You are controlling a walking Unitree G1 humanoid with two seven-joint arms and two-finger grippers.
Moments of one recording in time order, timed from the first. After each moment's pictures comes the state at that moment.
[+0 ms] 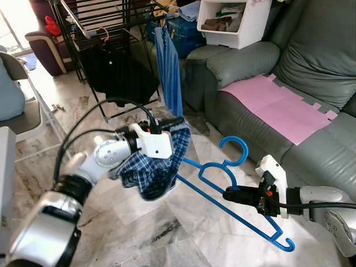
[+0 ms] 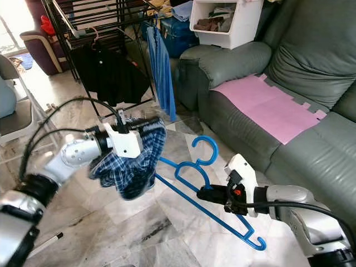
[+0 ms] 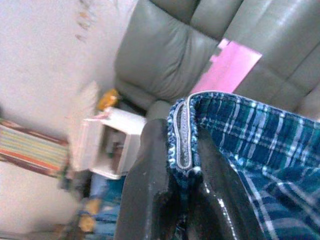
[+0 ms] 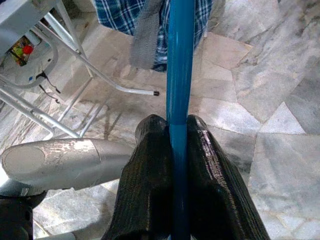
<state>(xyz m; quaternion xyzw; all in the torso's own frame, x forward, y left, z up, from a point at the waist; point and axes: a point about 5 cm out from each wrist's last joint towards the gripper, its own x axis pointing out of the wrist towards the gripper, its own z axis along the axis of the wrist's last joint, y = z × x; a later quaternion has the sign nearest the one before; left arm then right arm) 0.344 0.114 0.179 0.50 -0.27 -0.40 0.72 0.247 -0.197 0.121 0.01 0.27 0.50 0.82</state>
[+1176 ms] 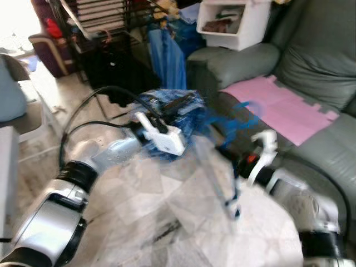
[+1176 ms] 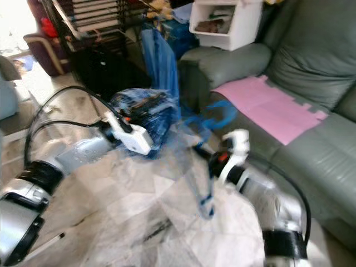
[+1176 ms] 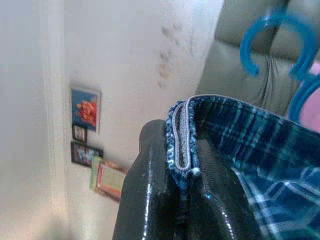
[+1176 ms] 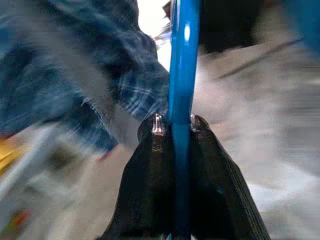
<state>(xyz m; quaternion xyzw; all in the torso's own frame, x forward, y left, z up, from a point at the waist) 0.340 0.087 0.203 0.48 -0.44 -0.30 0.70 0.310 -0.176 0.121 0.25 0.14 0.26 0.92</state>
